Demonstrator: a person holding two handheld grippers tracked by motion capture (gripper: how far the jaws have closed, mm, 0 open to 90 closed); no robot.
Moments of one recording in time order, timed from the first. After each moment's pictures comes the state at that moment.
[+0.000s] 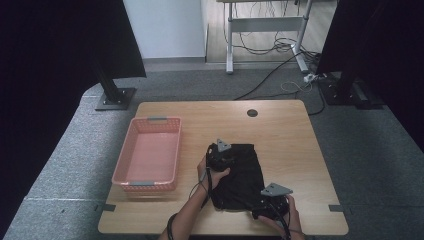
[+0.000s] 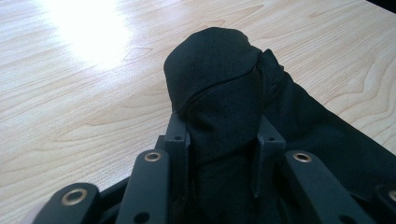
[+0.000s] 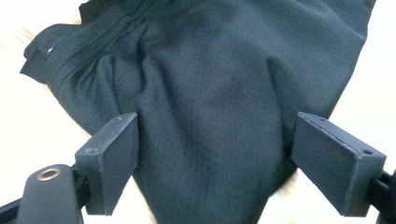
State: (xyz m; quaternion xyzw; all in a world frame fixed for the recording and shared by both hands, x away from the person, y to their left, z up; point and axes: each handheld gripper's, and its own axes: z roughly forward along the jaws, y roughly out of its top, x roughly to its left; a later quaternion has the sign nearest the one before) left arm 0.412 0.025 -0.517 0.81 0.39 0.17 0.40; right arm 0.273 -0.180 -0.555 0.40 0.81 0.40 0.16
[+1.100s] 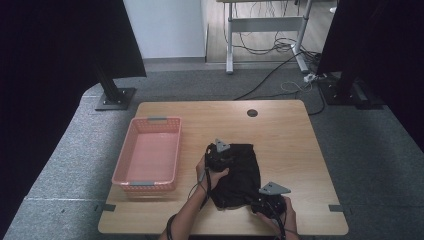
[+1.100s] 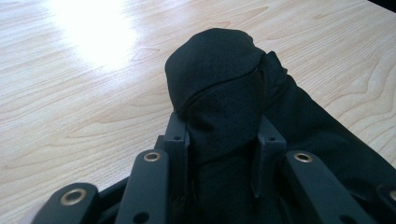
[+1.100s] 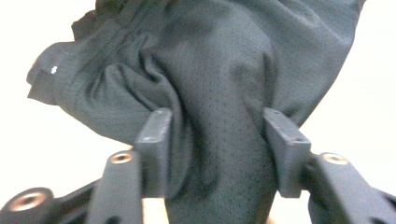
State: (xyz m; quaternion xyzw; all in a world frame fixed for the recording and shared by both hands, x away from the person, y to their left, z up) left arm 0.408 0.028 -0.515 0.80 0.39 0.18 0.41; right arm 0.274 -0.173 -0.557 0.42 0.79 0.41 0.17
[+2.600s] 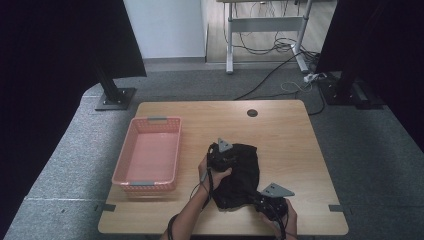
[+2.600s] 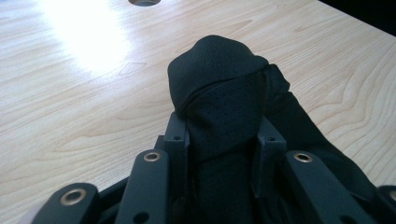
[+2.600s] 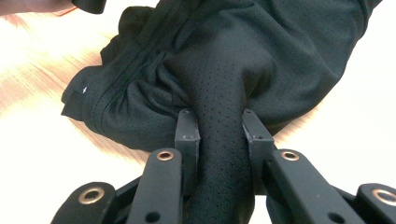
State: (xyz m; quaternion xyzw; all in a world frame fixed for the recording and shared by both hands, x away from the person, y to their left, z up) left arm 0.402 0.019 -0.503 0.80 0.38 0.18 0.42; right arm 0.264 -0.175 -0.544 0.41 0.78 0.44 0.18
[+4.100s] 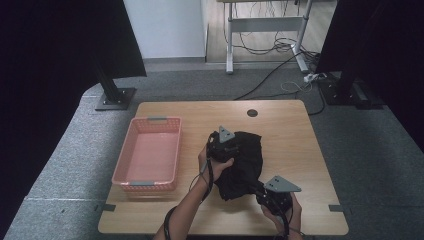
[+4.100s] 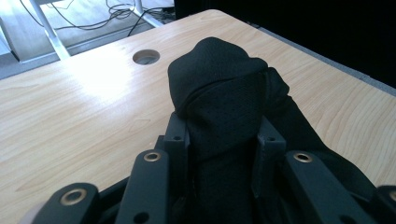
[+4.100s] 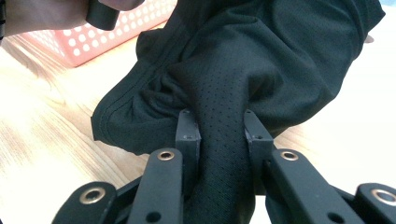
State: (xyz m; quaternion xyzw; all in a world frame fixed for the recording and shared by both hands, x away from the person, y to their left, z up) left arm 0.401 0.016 -0.444 0.80 0.35 0.21 0.45; right arm 0.260 -0.175 -0.489 0.39 0.77 0.46 0.22
